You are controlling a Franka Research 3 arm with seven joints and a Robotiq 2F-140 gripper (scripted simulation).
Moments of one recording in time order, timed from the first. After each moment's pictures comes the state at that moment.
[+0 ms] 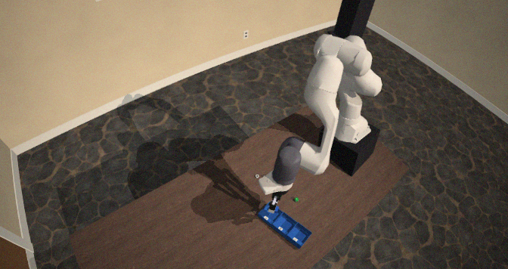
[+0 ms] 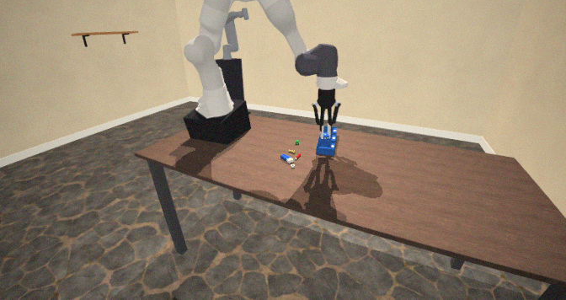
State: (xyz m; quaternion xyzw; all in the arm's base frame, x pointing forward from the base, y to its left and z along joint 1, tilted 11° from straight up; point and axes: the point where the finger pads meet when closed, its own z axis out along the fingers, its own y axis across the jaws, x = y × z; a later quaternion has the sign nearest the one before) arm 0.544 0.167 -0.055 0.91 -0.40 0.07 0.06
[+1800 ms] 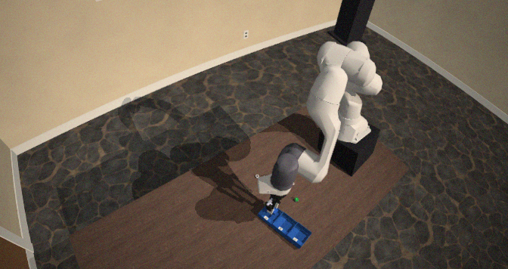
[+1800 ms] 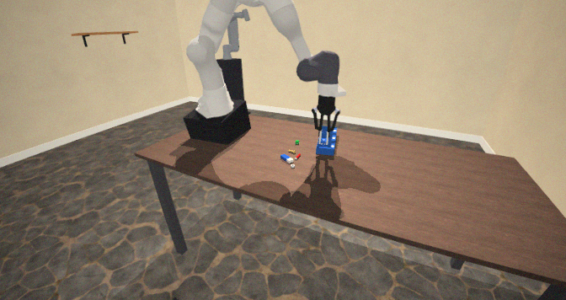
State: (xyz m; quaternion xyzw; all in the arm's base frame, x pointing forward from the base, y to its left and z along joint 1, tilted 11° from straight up) arm 0.541 0.158 -0.083 0.83 -0.55 0.07 0.07
